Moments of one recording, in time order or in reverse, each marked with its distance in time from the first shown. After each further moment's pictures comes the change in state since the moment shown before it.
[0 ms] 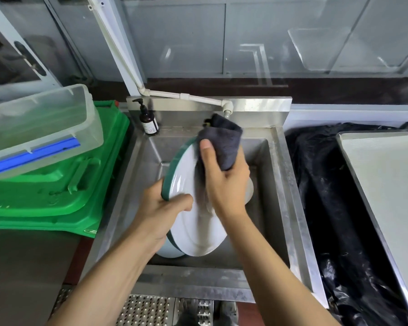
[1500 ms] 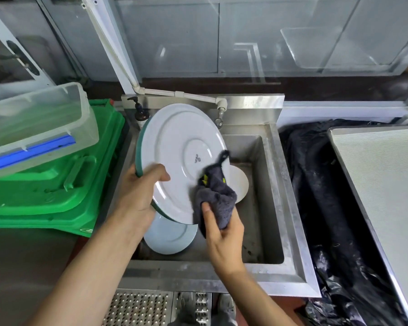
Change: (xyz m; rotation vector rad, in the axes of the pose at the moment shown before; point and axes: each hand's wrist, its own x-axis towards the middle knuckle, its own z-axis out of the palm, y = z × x) left_hand 0.011 0.015 -0.009 -0.231 0.240 -0.086; right_hand -0.103 0.057 -0.047 0.043 -0.078 0.124
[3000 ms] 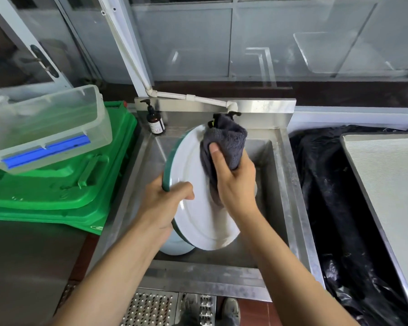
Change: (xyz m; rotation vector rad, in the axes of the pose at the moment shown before) left_hand -0.029 -0.007 0.008 0.147 -0.122 0.027; right_hand 0.089 -0.076 0.020 -0.064 -0.101 -0.156
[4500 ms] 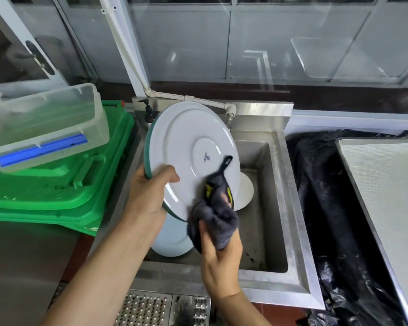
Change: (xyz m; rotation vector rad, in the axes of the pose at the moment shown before) left_hand 0.021 0.007 -0.011 -0.252 0.109 0.032; right_hand -0.125 0.042 0.011 0.063 0.096 0.106
